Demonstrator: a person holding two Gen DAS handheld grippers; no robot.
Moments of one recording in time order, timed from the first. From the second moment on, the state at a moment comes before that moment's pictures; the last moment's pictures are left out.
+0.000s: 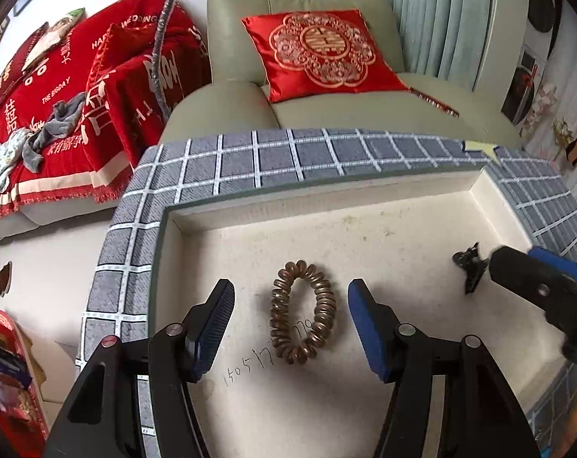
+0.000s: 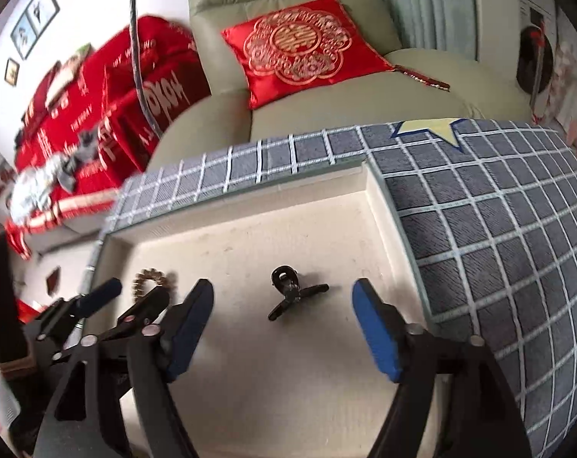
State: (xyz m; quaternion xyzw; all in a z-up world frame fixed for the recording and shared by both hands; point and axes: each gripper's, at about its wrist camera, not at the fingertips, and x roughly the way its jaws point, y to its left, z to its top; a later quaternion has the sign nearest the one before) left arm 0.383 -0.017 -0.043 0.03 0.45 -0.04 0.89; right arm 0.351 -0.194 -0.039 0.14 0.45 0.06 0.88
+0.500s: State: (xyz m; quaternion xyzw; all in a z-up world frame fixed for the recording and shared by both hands) left arm 0.305 -0.003 0.009 0.02 0.39 -0.08 0.92; right arm 0.253 -0.210 -0.001 0.17 0.41 0.06 0.89
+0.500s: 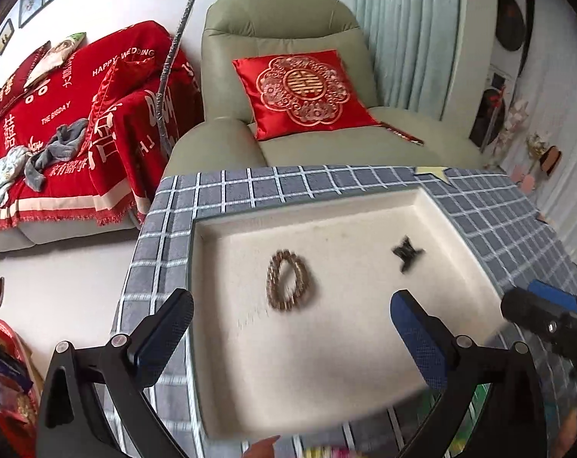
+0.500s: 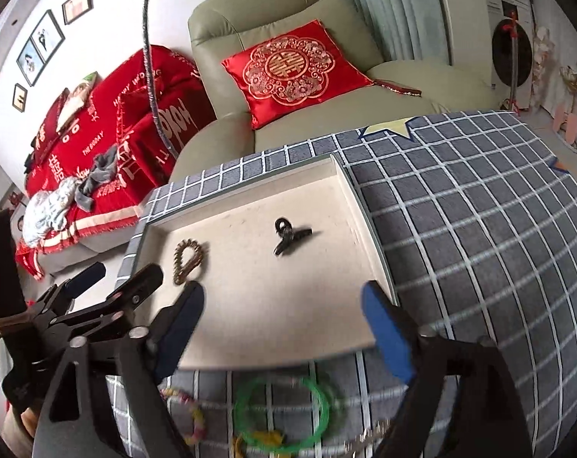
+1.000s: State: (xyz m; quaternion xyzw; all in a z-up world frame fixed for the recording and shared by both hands) left arm 0.201 0.026 -0.020 0.03 0.42 -0.07 0.90; right arm 0.143 -0.205 -0.002 0.18 0.43 0.06 0.88
